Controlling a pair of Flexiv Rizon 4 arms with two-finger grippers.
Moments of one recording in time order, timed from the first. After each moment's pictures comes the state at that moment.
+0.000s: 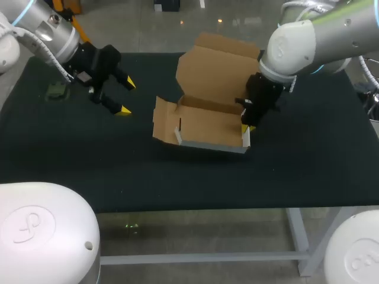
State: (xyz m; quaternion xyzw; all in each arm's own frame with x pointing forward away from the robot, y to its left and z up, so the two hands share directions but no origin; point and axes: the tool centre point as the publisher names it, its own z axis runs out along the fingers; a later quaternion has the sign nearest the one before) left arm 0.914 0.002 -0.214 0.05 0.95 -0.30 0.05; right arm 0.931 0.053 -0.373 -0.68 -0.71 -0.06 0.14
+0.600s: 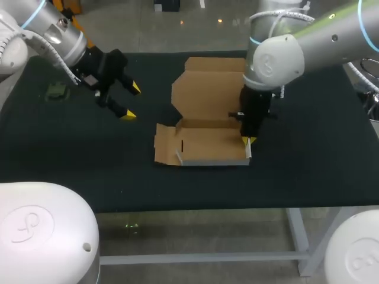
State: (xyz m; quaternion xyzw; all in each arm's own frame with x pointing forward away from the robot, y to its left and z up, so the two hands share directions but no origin) left arm 0.912 -0.010 -0.226 0.04 0.95 -0.30 0.04; right arm 0.910 0.046 -0.396 -0.70 -0.71 0.04 0.10
